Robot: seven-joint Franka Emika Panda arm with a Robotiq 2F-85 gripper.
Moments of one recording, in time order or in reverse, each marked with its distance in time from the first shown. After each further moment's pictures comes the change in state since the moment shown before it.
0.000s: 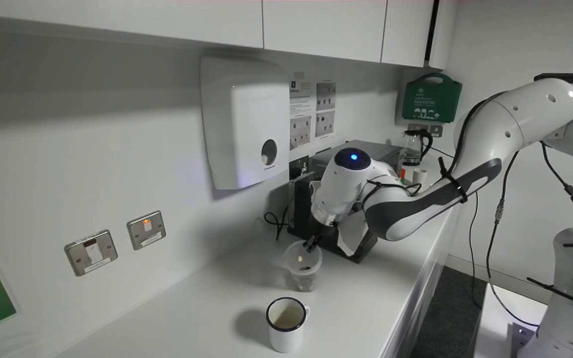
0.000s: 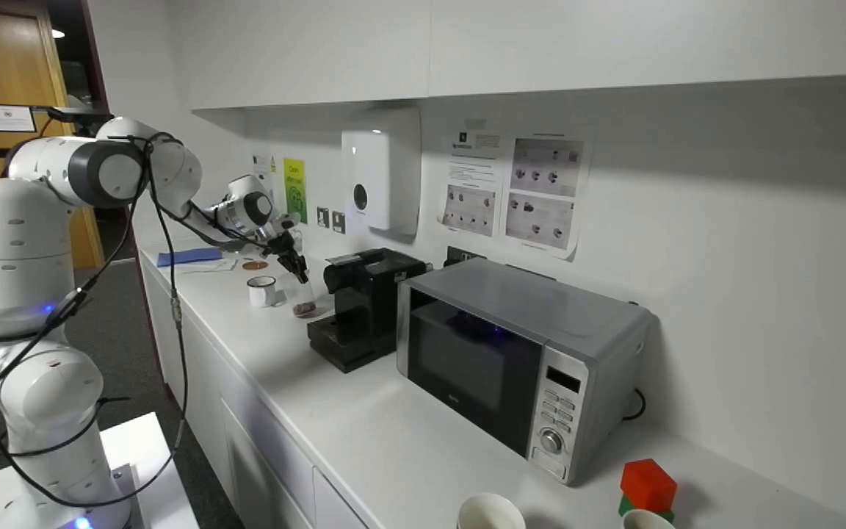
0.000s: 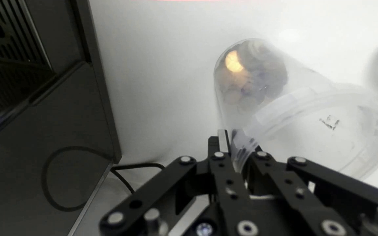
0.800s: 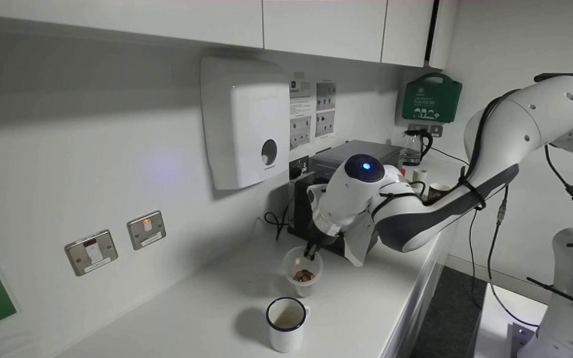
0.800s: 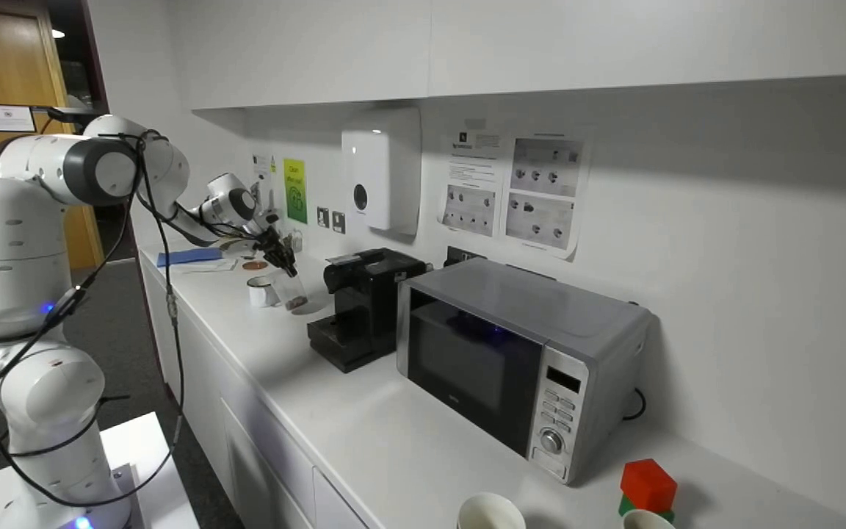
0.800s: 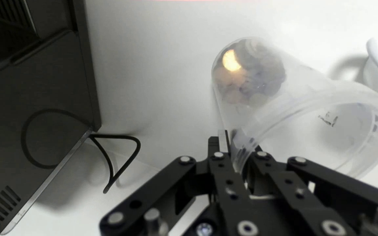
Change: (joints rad) arm 0.025 -0.027 0.058 -0.018 -0.116 0.001 0.001
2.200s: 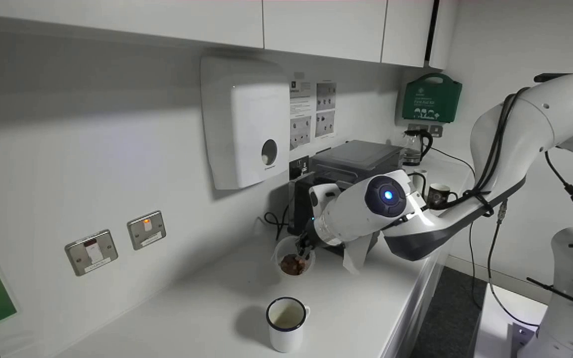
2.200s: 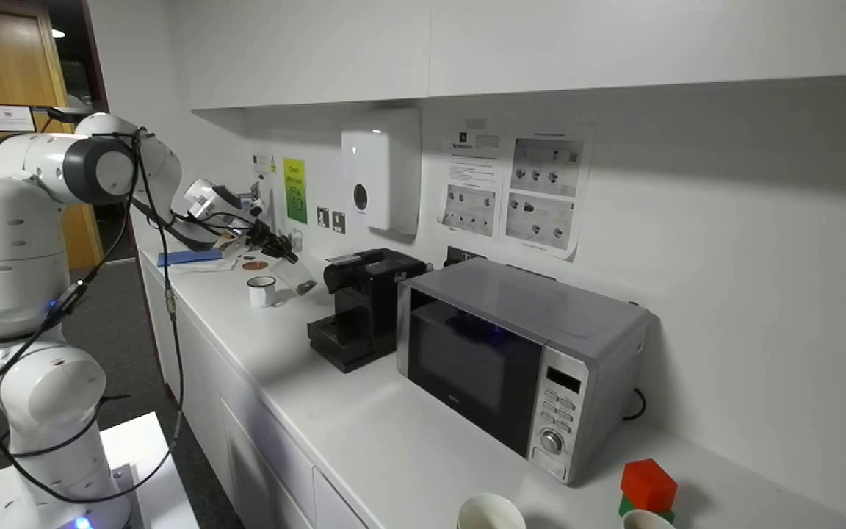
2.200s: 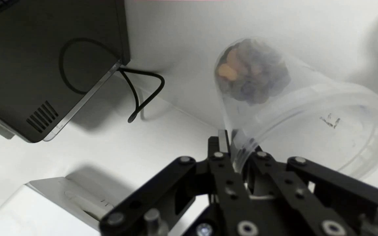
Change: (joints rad) arm 0.021 -0.007 0.050 0.005 -0.408 -0.036 0.261
